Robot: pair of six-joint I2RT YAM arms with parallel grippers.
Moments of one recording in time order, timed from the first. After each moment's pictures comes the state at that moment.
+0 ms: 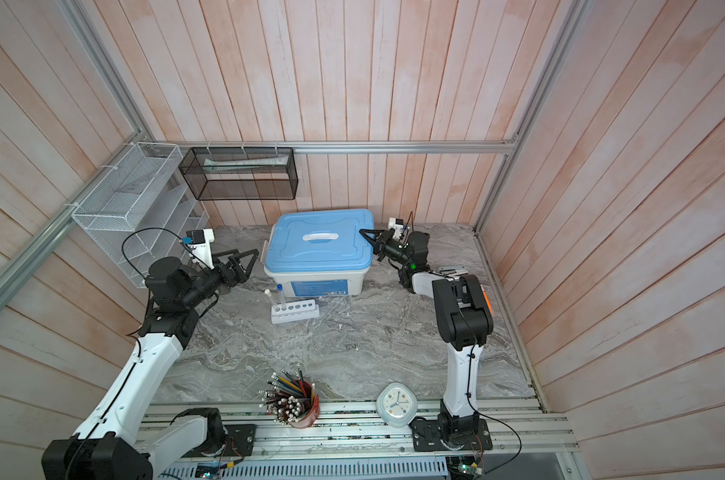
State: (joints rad) left arm 0.03 1.07 0.85 0.12 0.59 -0.38; right arm 0.23 2.07 1.25 0.98 -0.81 1.66
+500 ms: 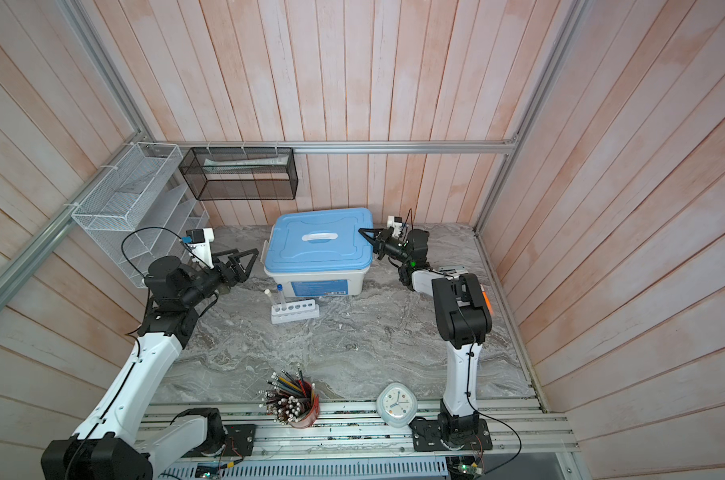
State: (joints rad) left arm 0.03 1.07 0.86 0.10 0.59 -0.38; right arm 0.23 2.08 1.30 0.94 -0.86 1.62
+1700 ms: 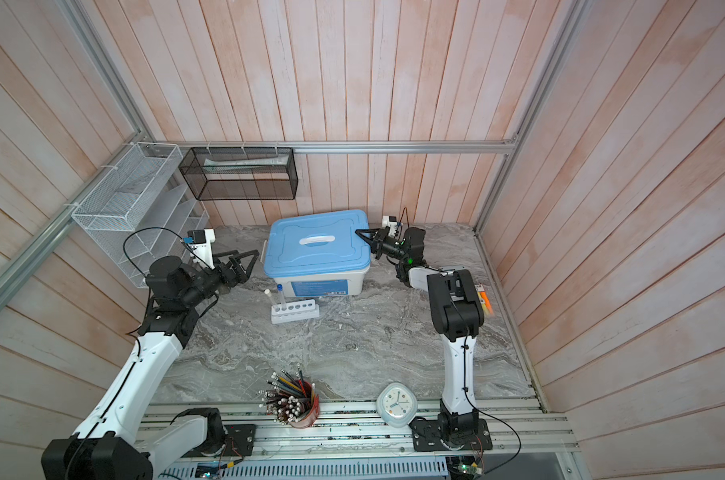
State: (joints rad) left arm 0.03 1.07 0.86 0.08 0.59 -0.36; right arm 0.23 2.18 1.39 0.96 -0.93 1.64
